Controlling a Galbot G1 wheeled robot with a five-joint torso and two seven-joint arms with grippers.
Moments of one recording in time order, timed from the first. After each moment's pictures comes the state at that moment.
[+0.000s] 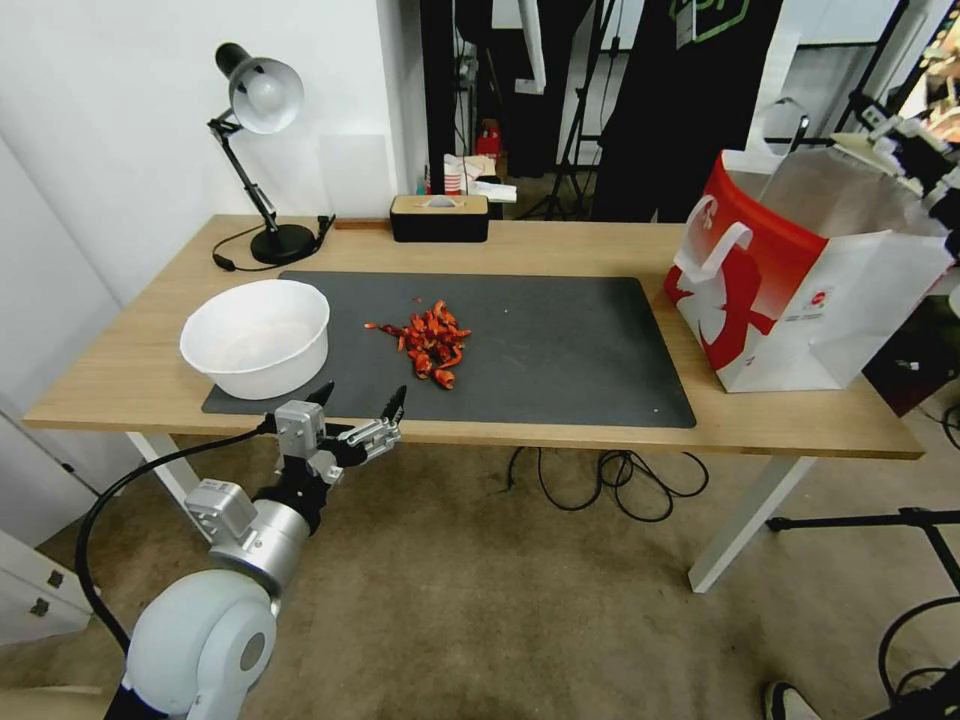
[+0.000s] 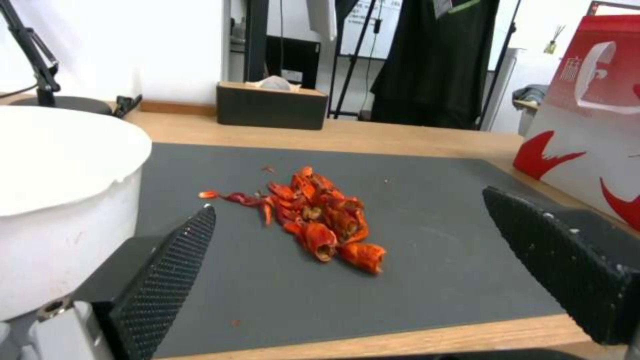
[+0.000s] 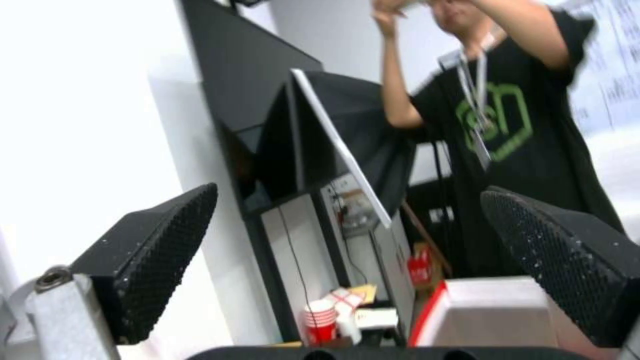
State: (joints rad) left arm 1.52 -1.28 -0.54 -2.32 -0.49 0.32 0.02; right arm -0.87 0.75 0.80 1.90 1.25 -0.27 -0.06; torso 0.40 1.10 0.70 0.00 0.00
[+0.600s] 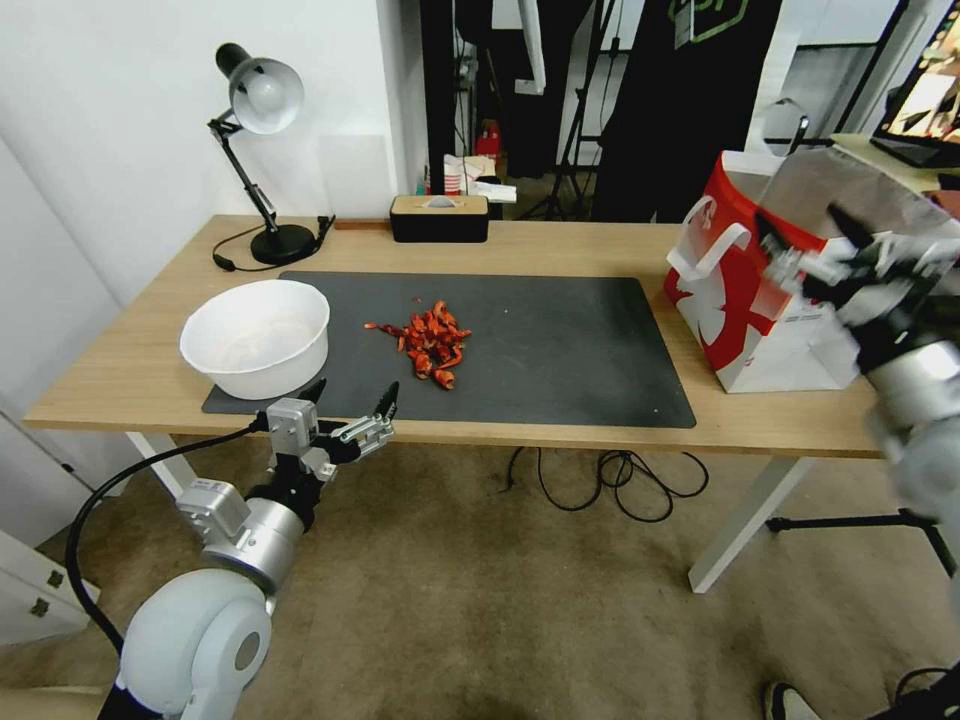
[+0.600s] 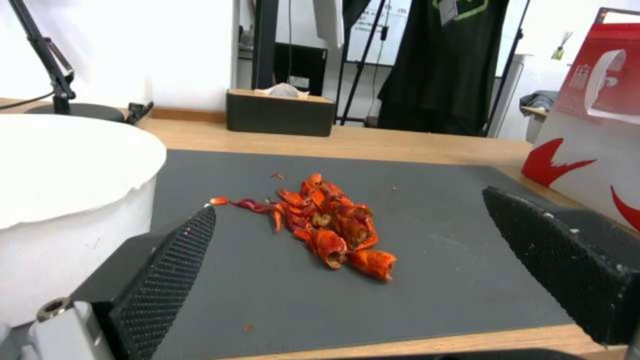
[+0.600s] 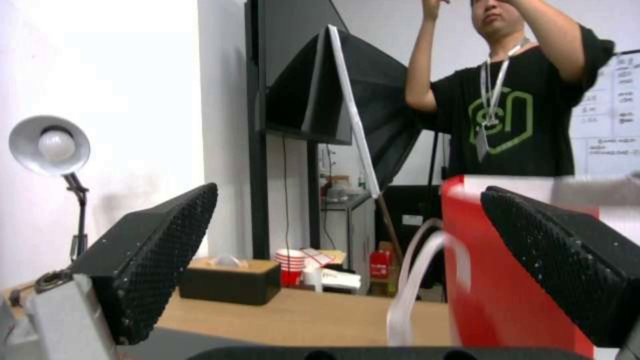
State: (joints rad) left arm 1.53 -1.27 -0.54 -2.33 -0.50 0.29 0.00; right arm -1.29 1.04 0.80 2.07 0.70 0.03 -0.21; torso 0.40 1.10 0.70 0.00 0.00
